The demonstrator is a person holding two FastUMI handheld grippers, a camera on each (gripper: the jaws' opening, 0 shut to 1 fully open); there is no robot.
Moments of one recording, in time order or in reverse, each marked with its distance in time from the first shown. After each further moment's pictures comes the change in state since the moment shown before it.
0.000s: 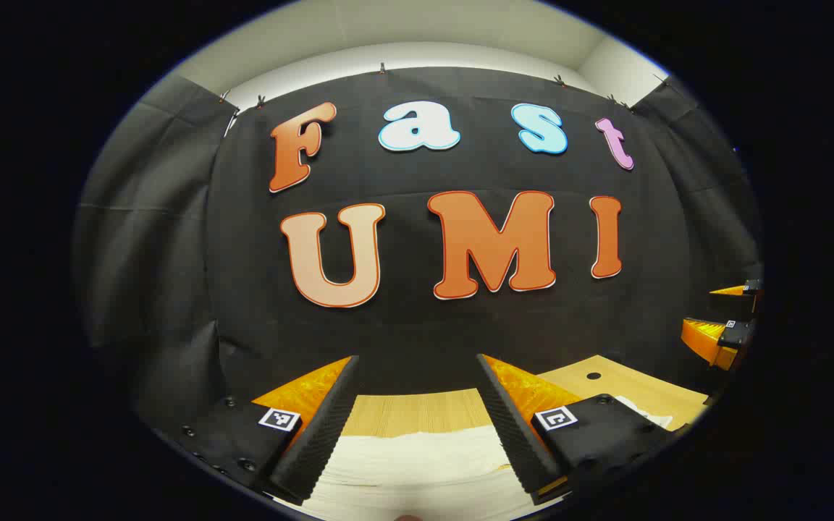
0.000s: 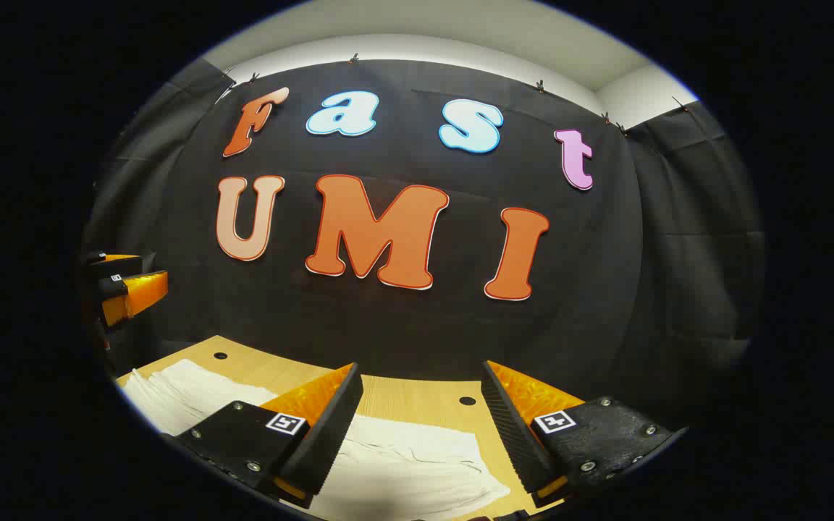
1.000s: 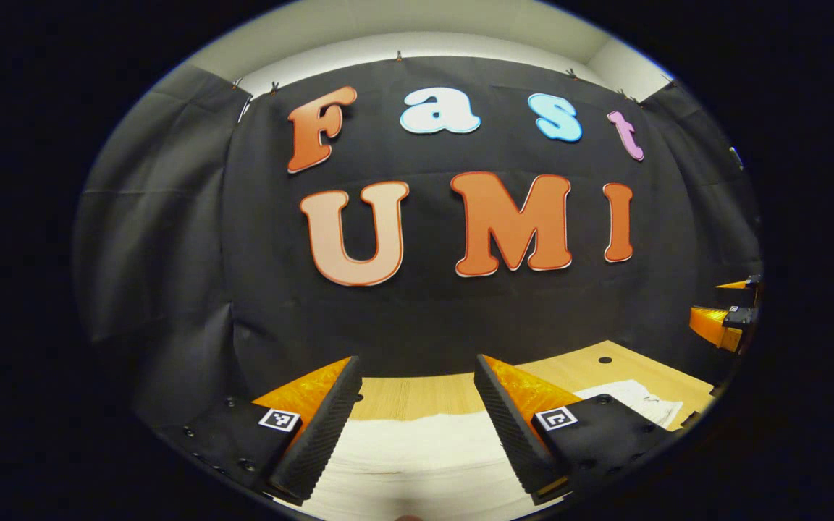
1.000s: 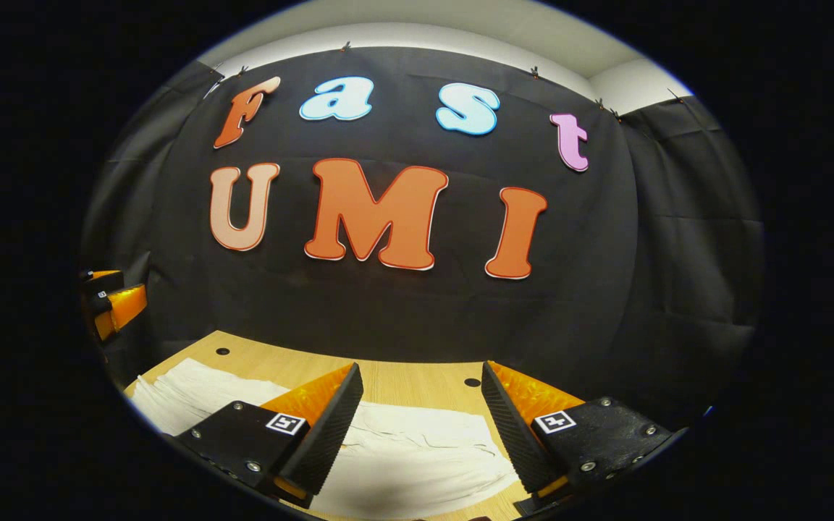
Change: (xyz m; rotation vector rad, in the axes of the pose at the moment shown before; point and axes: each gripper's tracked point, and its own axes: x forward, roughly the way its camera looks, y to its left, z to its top) left arm -0.012 0.064 -0.050 -0.030 0.107 0.042; right arm -0.004 -0.005 -0.017 0.024 0.101 -0.026
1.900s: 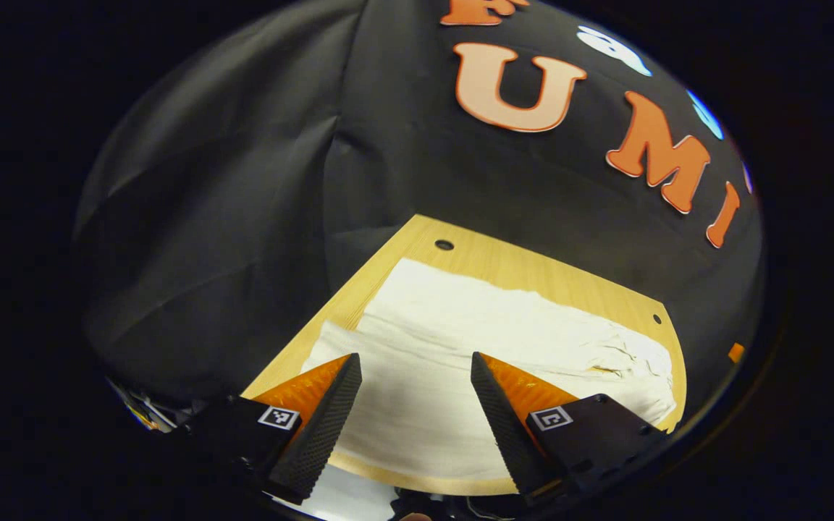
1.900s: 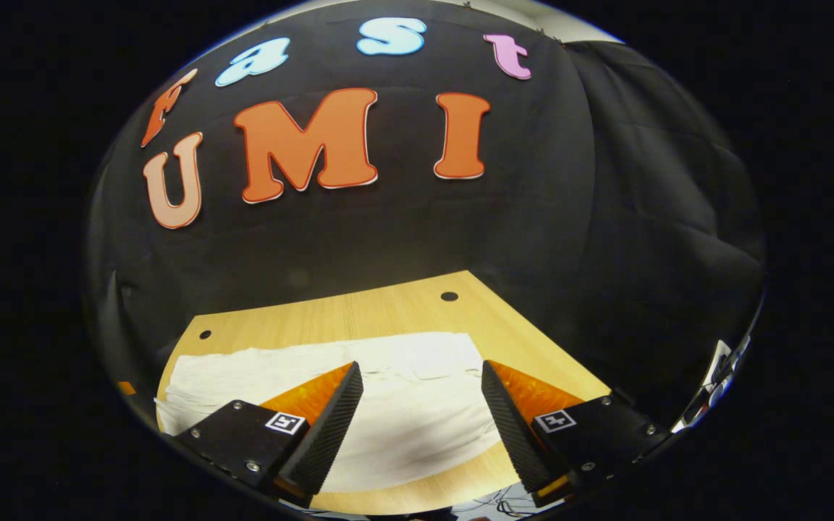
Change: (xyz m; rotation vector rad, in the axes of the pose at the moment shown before) left arm -0.047 0.180 -0.220 -0.387 0.633 0.225; right arm 0.006 -0.031 -0.095 0.219 0.394 -0.102
